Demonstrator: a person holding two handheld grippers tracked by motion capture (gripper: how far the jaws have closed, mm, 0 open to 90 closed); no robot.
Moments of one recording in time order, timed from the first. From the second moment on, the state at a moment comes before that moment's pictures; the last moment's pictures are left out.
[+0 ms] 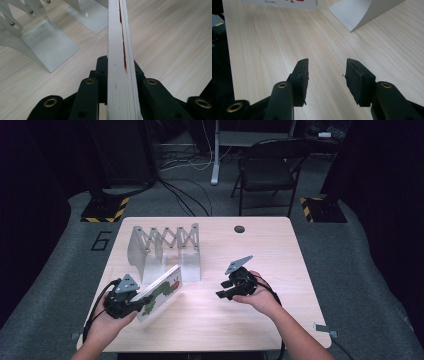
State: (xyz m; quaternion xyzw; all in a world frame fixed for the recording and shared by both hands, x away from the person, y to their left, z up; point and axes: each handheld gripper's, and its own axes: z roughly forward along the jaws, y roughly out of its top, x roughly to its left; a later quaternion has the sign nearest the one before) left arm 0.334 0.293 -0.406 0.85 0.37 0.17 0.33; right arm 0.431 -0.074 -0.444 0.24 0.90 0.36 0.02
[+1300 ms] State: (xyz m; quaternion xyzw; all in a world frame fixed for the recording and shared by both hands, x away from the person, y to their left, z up) left arm 0.334 0.334 -0.400 0.81 0.44 0.20 0.34; right arm 0.425 -0.069 -0.451 0.23 0.90 0.36 0.02
